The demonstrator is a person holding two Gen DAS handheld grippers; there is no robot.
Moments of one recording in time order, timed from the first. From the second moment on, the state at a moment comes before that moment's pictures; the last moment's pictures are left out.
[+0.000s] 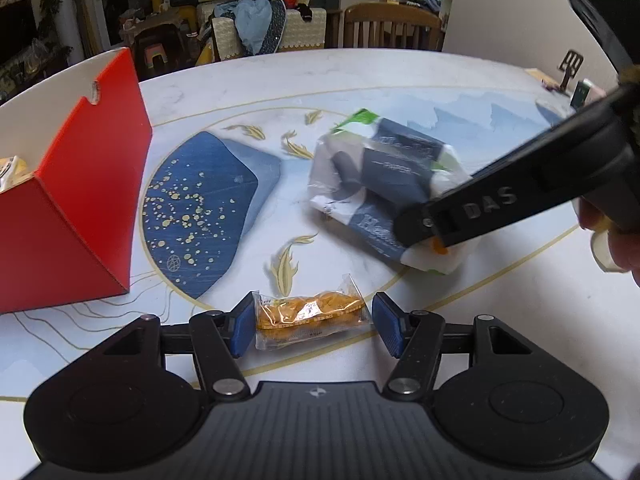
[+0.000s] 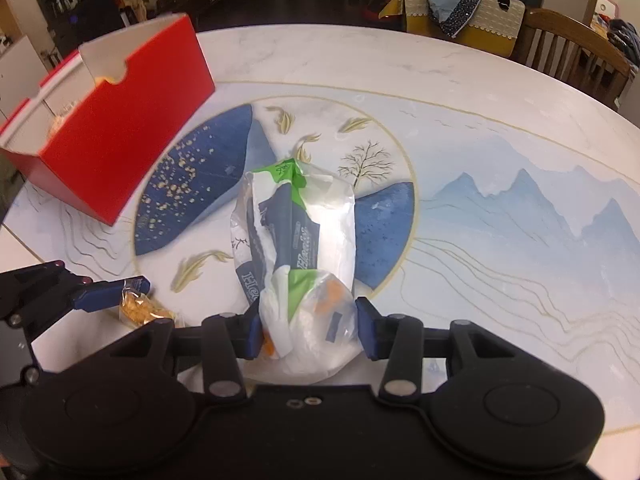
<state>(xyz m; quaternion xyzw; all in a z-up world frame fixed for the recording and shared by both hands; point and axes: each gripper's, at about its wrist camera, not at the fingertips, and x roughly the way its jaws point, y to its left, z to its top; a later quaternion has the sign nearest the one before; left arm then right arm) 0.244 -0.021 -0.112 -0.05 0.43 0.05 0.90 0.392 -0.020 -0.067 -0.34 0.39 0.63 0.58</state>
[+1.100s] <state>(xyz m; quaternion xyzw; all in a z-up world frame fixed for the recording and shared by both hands) 0.182 0.080 -0.001 -0.09 0.38 0.03 0.92 0.304 -0.059 0.036 -0.31 0.39 0.68 0.53</state>
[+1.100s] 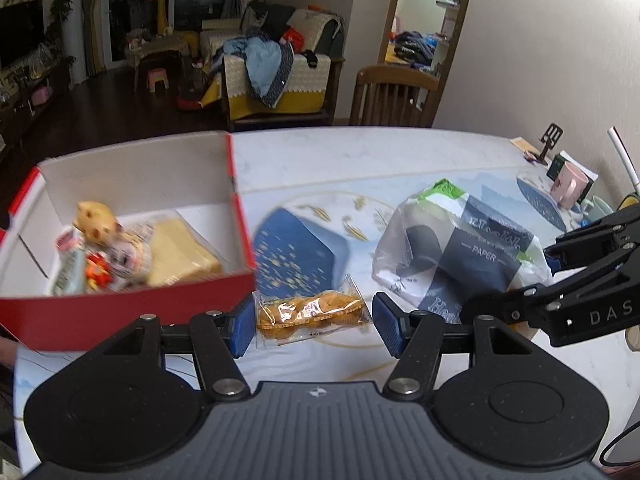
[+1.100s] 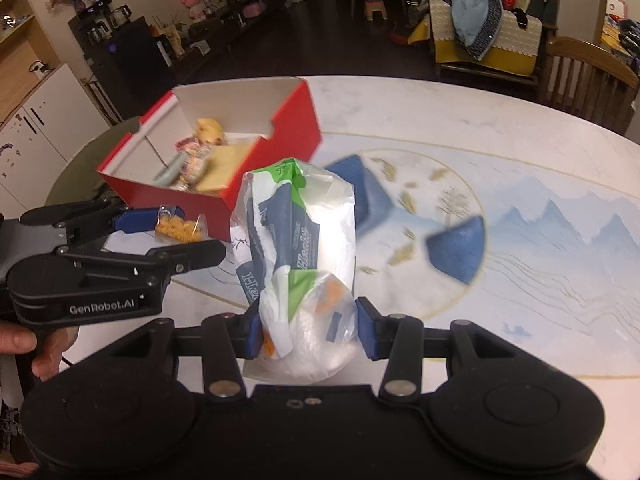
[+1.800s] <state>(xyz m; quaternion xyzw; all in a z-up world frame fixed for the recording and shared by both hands) 0.193 0.232 0.015 -0.06 0.36 0.12 0.92 0.189 0.058 0.057 -0.33 0.32 0.71 0.54</state>
